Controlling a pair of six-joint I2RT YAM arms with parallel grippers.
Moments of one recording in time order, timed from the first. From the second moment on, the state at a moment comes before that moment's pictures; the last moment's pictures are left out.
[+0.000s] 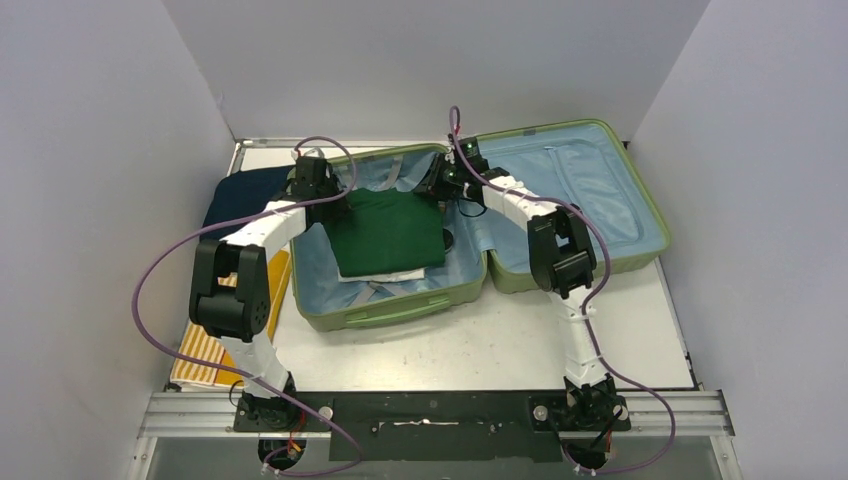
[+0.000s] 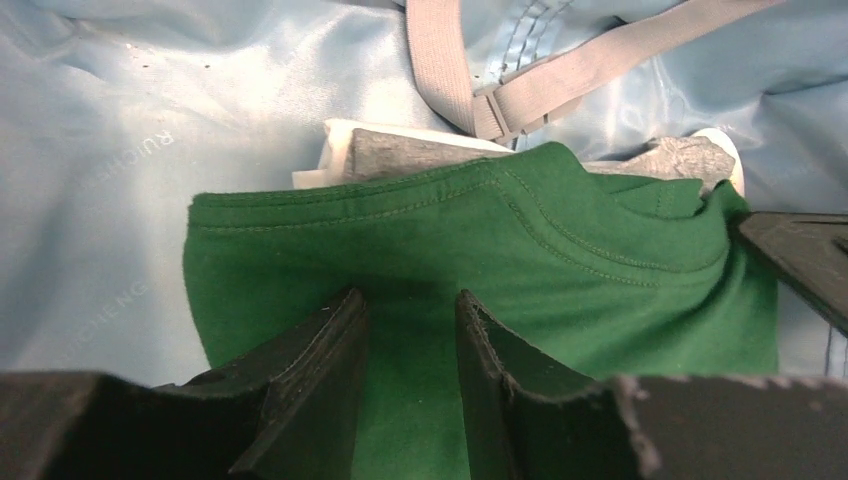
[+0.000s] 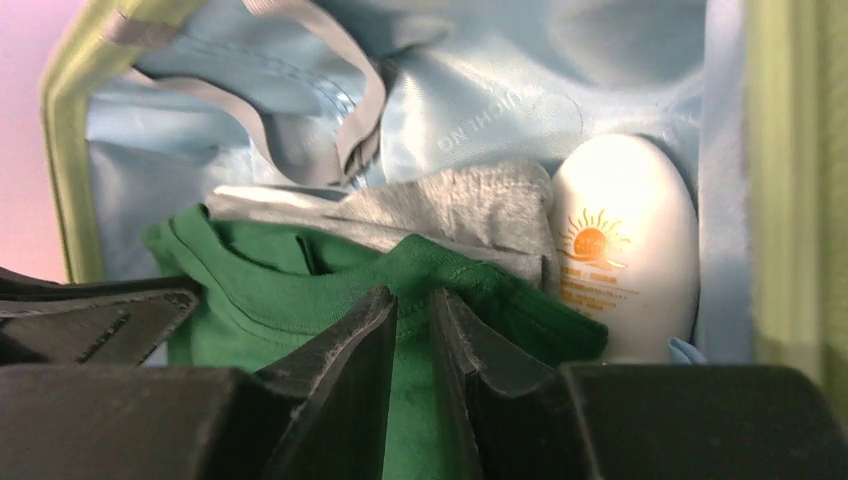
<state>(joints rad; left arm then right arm) -0.19 1.79 1.25 -0.23 -0.02 -0.57 0.43 2.32 1.85 -0.18 -0.36 0.72</state>
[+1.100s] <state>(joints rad) -0.25 1.45 0.98 -0.30 -0.07 -0.55 0.57 1.96 1.42 -0.07 -0.30 0.61</state>
